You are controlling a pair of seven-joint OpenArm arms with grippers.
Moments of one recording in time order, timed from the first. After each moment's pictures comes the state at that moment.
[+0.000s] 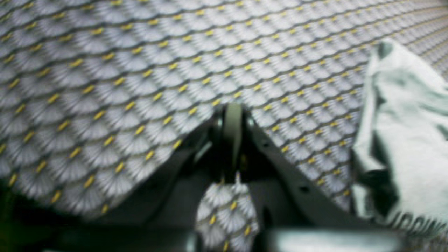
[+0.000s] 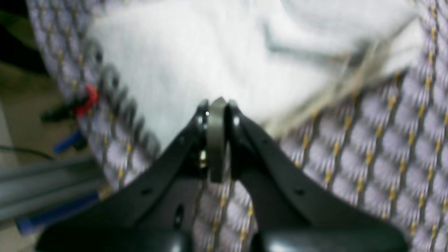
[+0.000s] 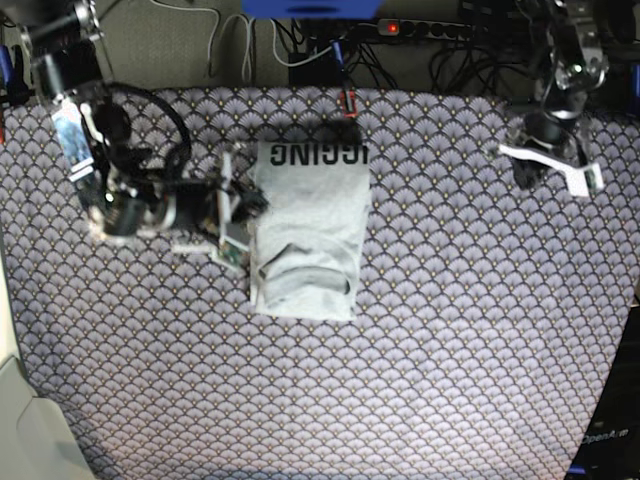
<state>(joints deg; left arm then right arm) 28.1 -8.2 -20.4 113.4 -31.9 -0.2 37.3 4.7 24.9 -17.9 99.4 36.2 39.5 -59.9</state>
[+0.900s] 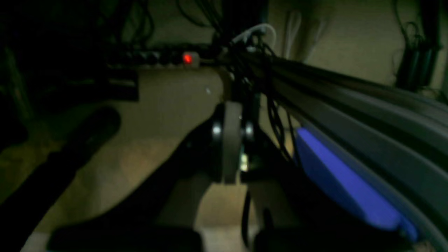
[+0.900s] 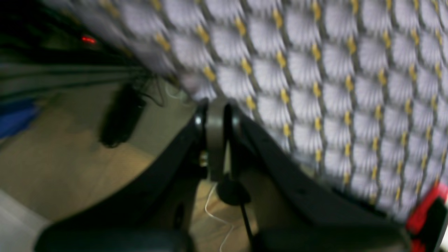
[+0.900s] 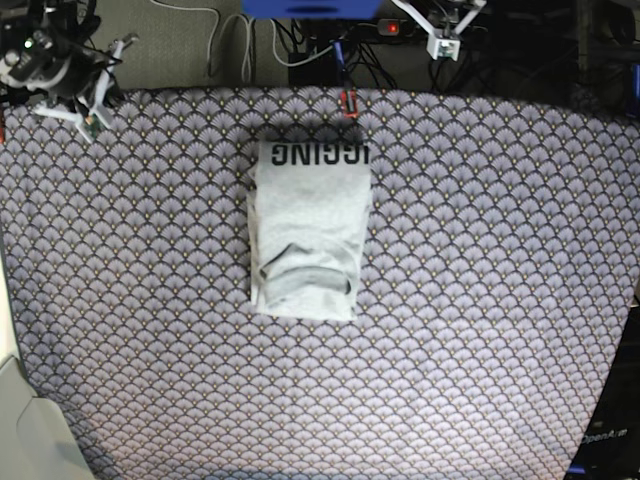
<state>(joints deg) 43.2 -6.7 5.2 92.7 -12.4 0.2 29.6 -38.4 21.9 21.6 109.9 13.1 39.7 -45.2</state>
